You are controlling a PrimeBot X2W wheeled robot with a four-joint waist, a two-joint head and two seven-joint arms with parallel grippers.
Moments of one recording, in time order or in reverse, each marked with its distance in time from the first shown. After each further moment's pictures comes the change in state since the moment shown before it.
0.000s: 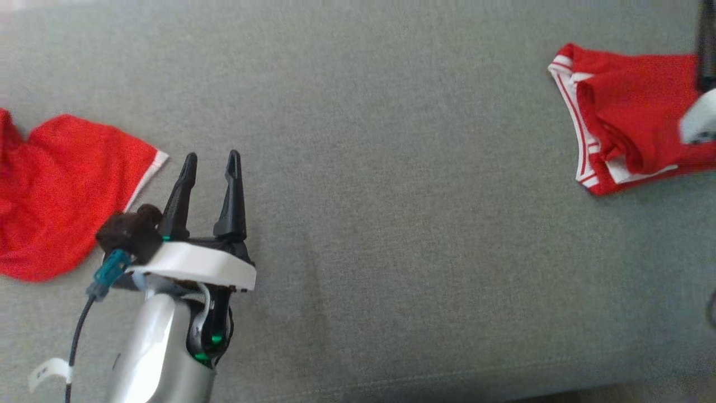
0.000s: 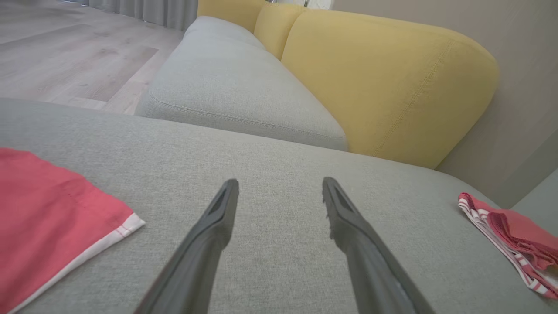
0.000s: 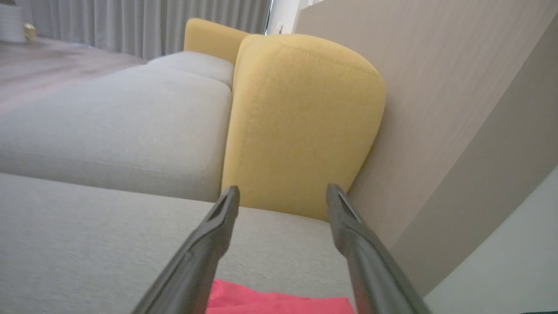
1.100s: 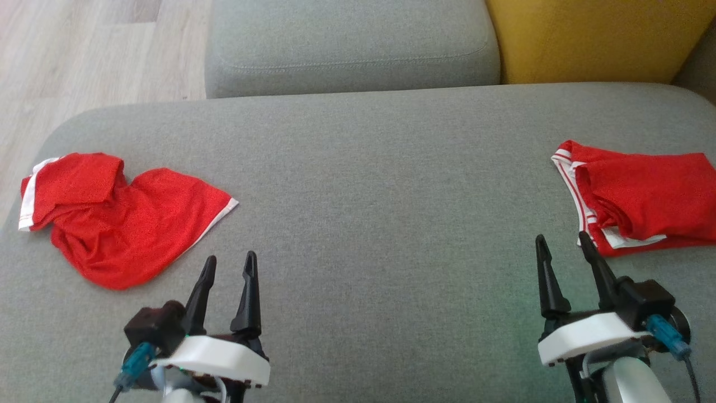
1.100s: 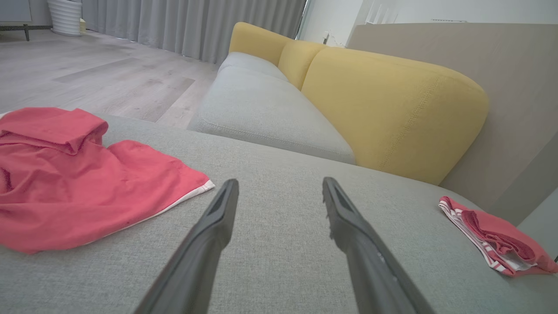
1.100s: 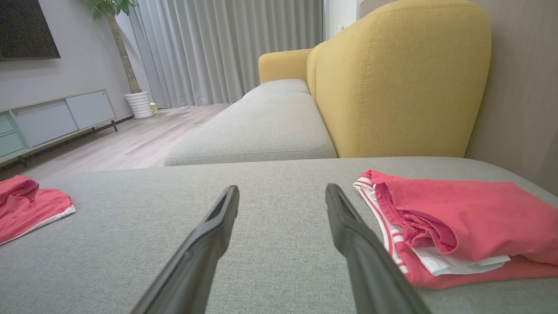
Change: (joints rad) left arm 0.298 0.003 -0.053 -0.094 -0.013 0.063 0.000; right arm 0.619 0.315 0.103 -0.128 0.096 0.000 -0.256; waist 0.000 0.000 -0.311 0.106
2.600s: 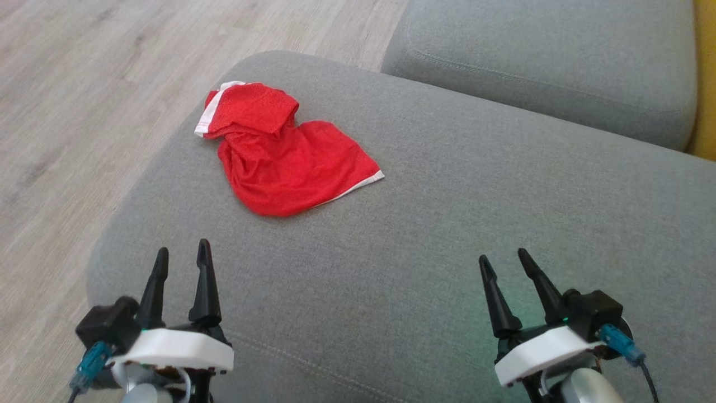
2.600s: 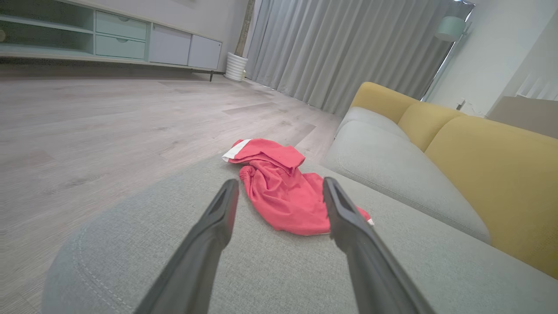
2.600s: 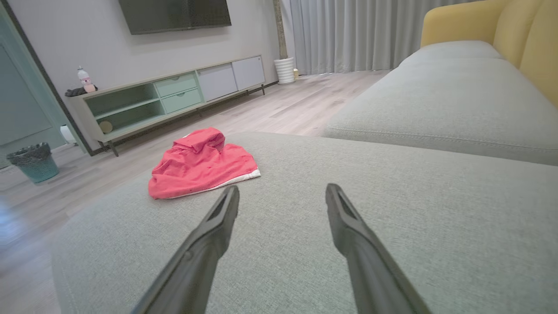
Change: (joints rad) left arm -0.002 0.003 0.128 -0.023 0.010 -0.009 0.000; right arm 0.007 0.001 0.189 0.038 0.111 0.000 -0.009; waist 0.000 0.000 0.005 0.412
